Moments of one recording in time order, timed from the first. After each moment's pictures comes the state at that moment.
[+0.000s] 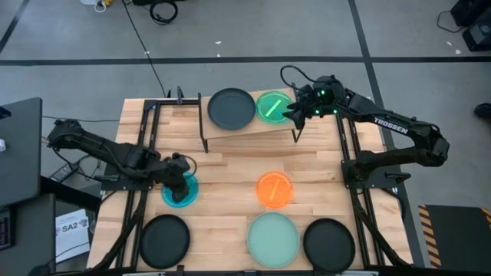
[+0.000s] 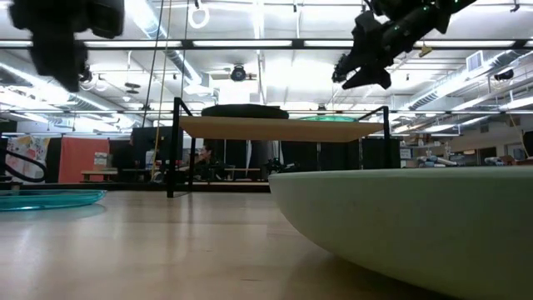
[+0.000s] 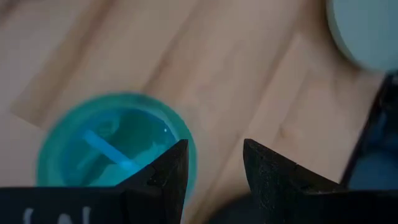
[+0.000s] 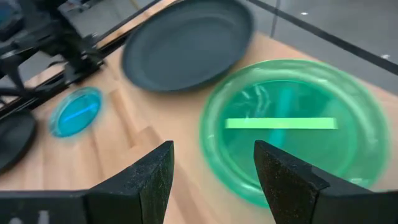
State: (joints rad) left arm -0.37 1.01 0.83 -0.87 -0.09 -0.95; right arm -0.60 1.12 0.96 -0.41 -0.26 0.18
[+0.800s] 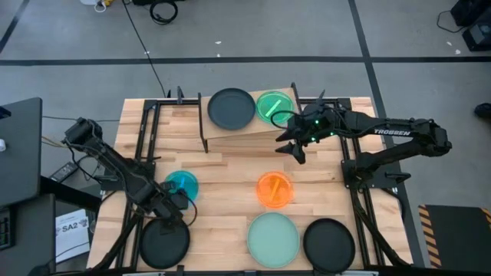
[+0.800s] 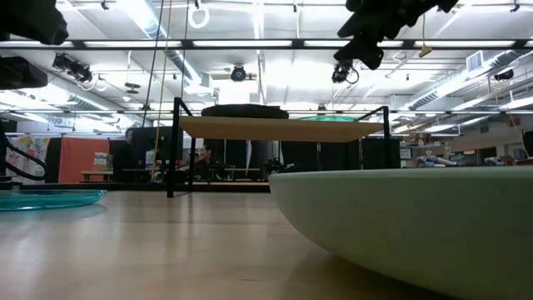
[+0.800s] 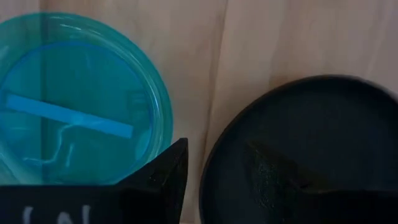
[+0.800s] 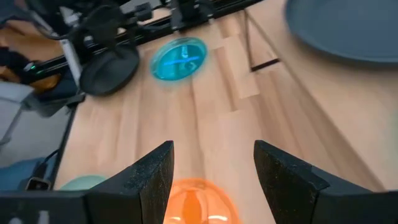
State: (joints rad) left arm -0.72 1.31 0.83 -0.85 -0.07 -0.85; right arm -0.20 1.12 0.96 -0.41 -0.26 0.18
